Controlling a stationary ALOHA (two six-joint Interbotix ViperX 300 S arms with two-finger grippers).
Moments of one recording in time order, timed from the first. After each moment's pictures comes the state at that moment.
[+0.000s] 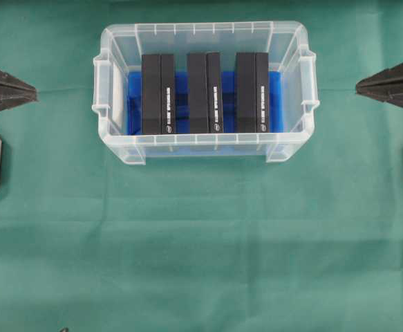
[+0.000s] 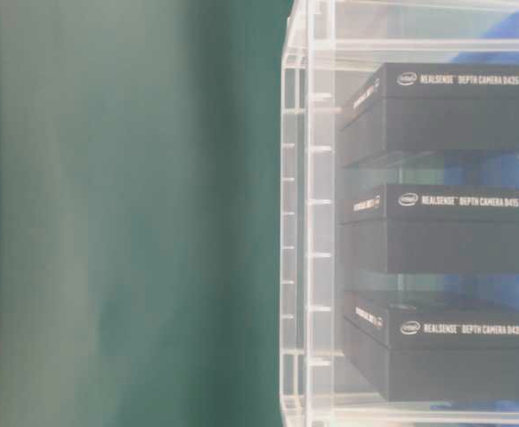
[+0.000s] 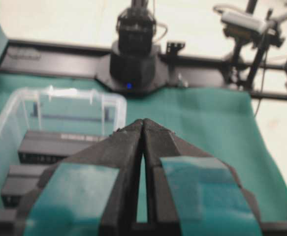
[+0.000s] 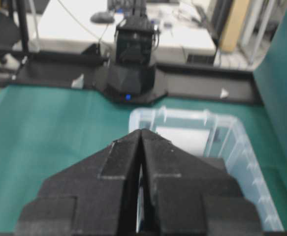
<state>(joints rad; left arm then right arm) 0.00 -0.98 0.75 0.02 0.30 -0.11 -0.02 -0.88 0.71 0.00 0.31 0.07</state>
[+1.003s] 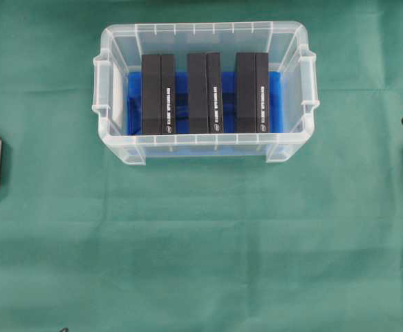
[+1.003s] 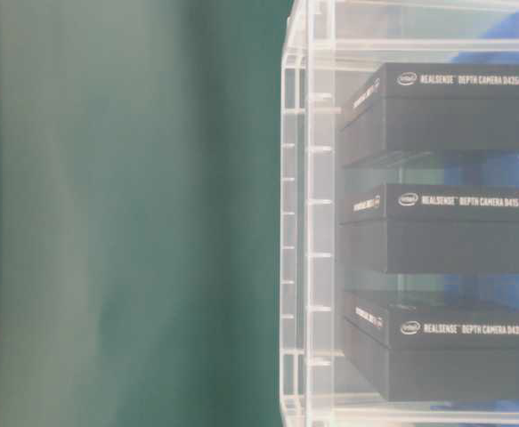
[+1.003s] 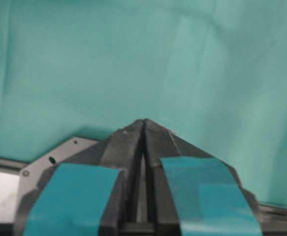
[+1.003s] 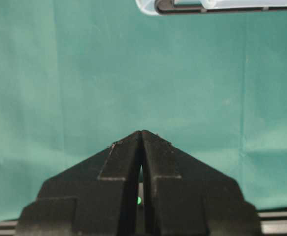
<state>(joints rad) -0.03 -0.77 0.50 0.02 1.44 -0.30 -0.02 -0.69 0.47 -0.02 1.44 0.17</state>
